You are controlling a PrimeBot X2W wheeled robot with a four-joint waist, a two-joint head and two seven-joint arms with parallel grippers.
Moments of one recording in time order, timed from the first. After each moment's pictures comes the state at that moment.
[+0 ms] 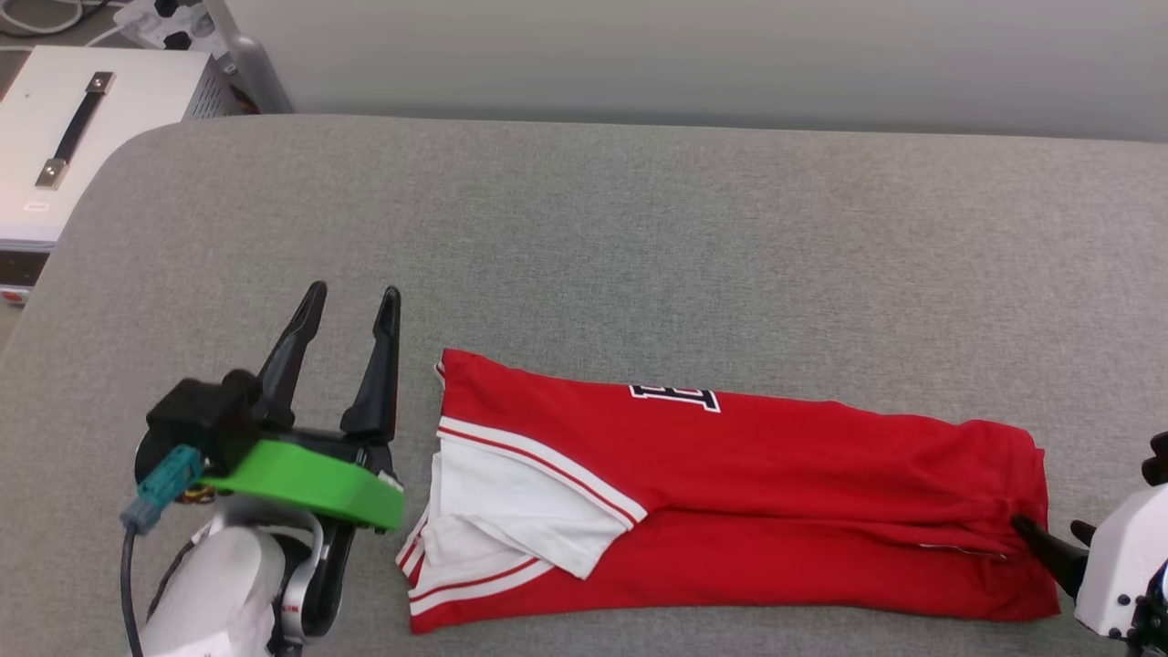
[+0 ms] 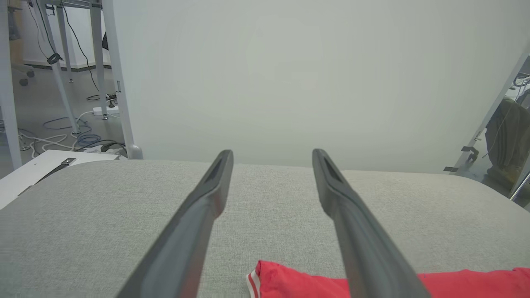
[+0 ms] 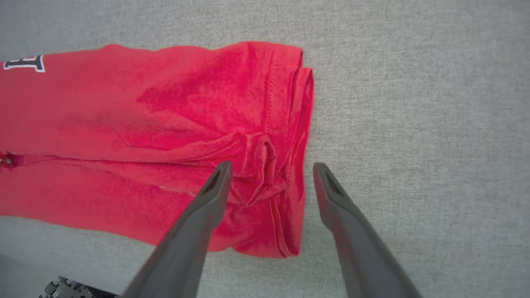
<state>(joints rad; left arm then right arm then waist) -0.22 0.40 -0.35 0.00 -0.60 0.06 -0.26 0.00 -0.39 -0.10 0.02 0.58 0.13 0.75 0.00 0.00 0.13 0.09</state>
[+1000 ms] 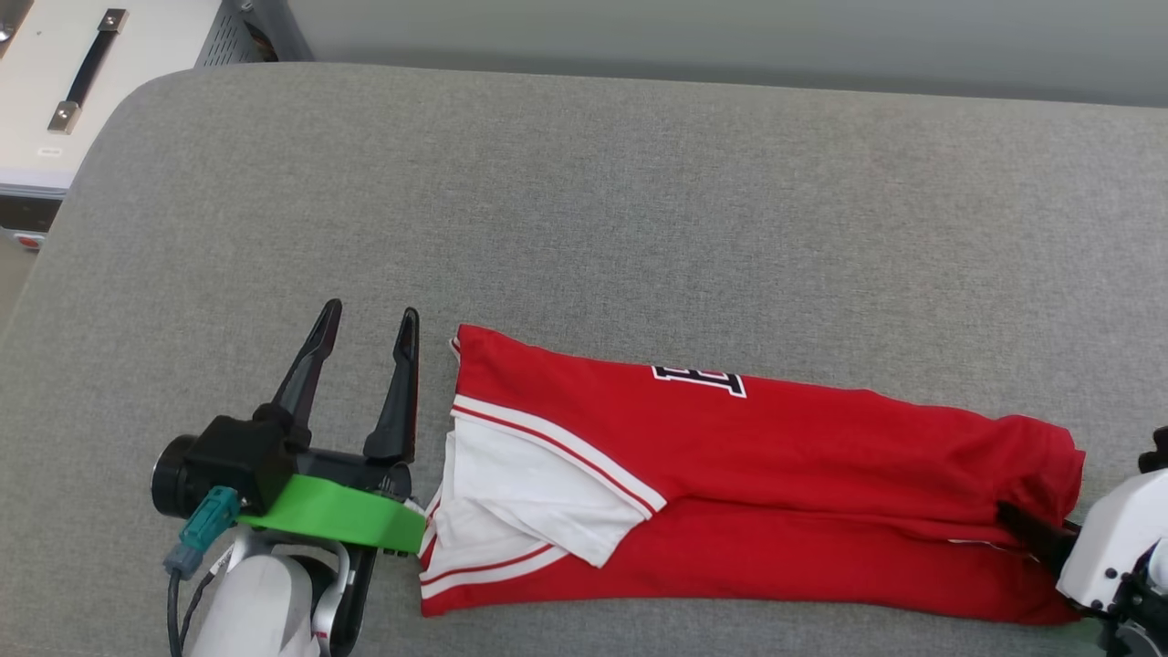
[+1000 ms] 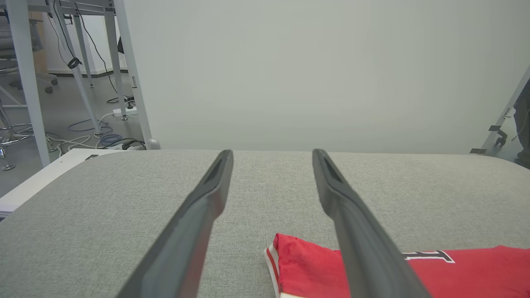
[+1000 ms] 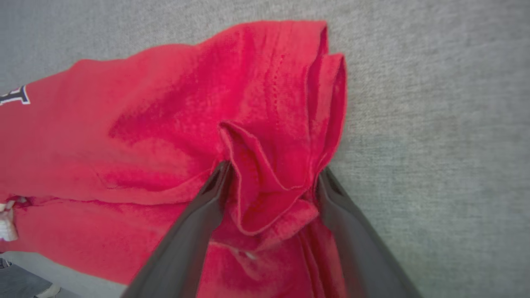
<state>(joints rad) -0.13 0.16 -0.11 0.01 -0.26 -0.13 -0.26 -0.08 -0.26 -0.17 0.18 0.61 0.13 0.79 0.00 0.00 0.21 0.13</state>
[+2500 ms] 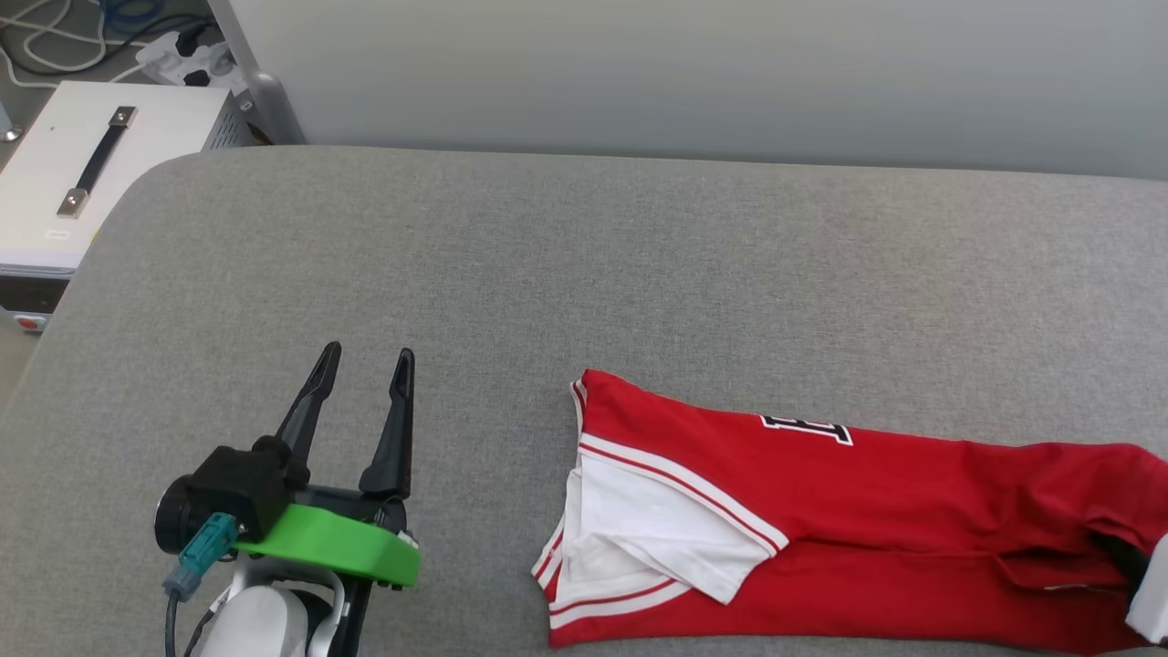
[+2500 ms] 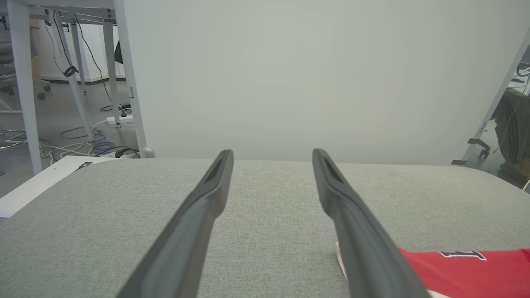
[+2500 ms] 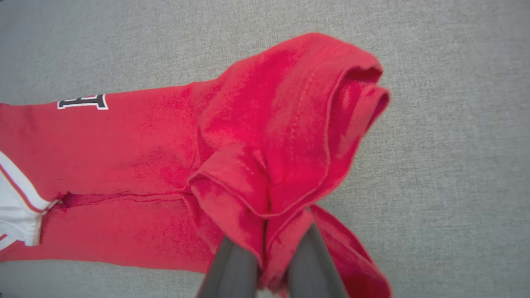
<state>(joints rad) -0.08 0.18 -0.12 0.04 -0.30 -0.13 -0.26 0.01 -0.44 -0.17 0.13 0.65 0.13 0.64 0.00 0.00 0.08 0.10</state>
